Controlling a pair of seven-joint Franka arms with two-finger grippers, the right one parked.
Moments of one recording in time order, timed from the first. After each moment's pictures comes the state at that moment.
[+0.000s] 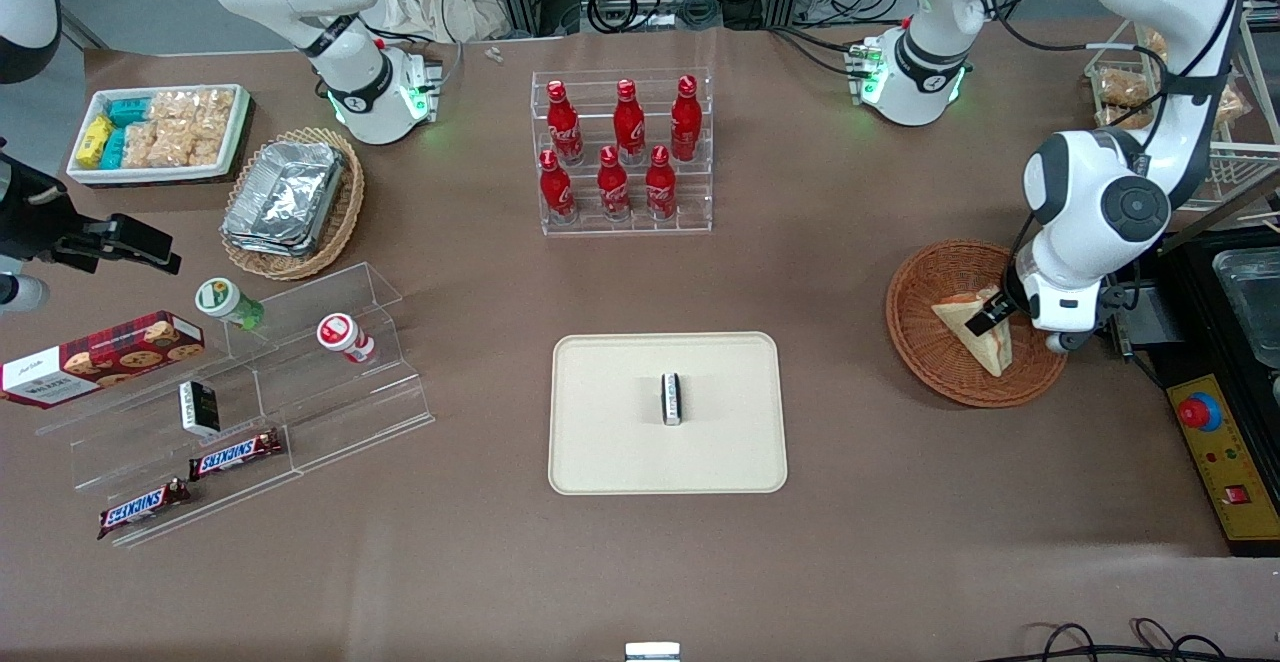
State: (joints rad) arm 0.12 0.14 -0.10 -2.39 0.08 2.49 -0.72
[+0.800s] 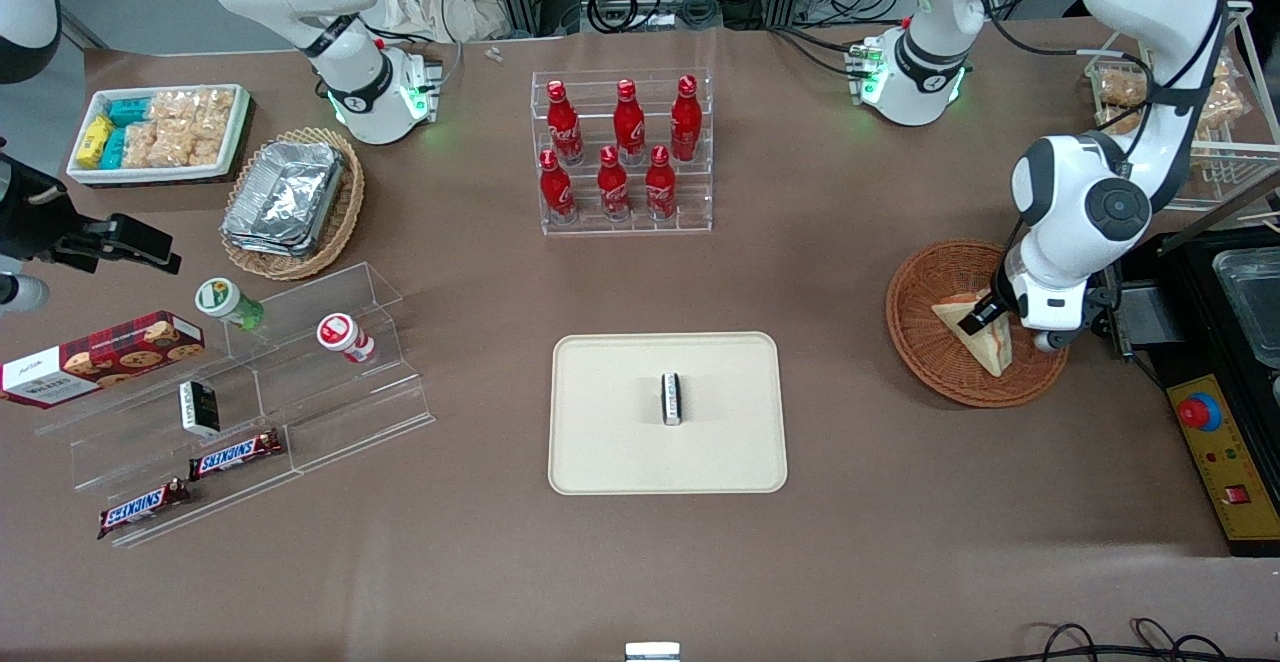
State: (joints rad) arm 0.12 0.17 -0.10 -2.42 0.08 2.58 -0.72
